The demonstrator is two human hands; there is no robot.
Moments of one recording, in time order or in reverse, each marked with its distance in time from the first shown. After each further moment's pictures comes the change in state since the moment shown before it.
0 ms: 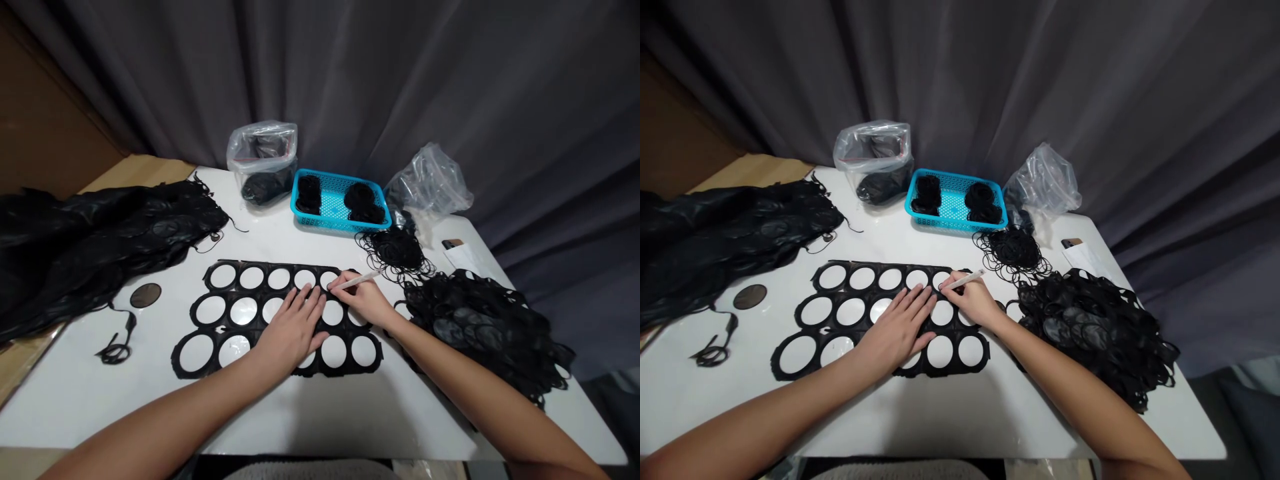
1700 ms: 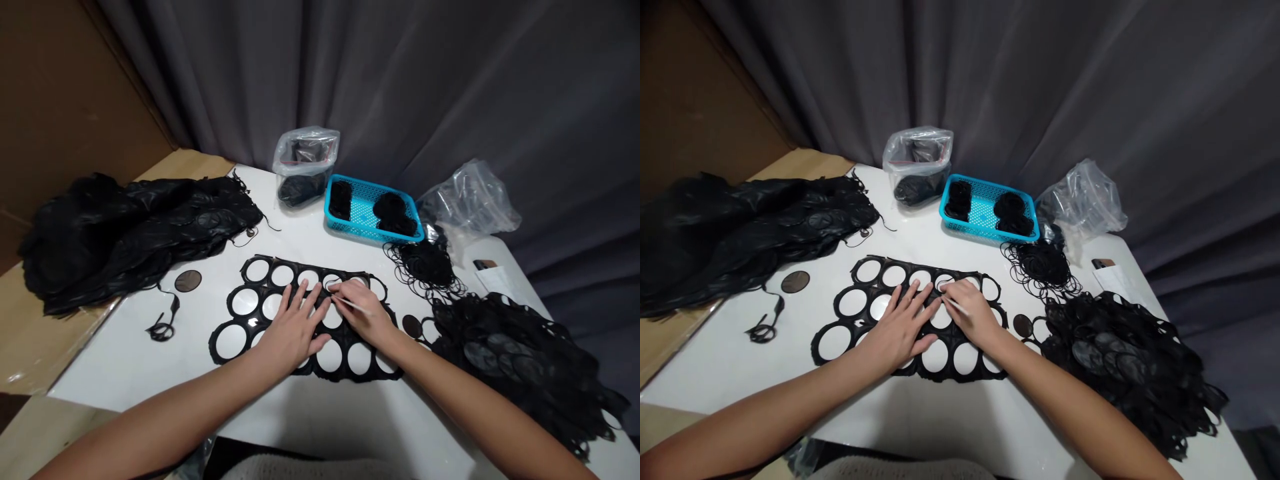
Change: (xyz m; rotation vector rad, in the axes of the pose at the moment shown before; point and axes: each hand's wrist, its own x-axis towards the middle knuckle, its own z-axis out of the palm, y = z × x) left_hand -0.036 -0.025 -0.006 0.037 0.019 -0.132; right_hand 0.006 -0.015 0.053 -0.373 -0.024 -0.385
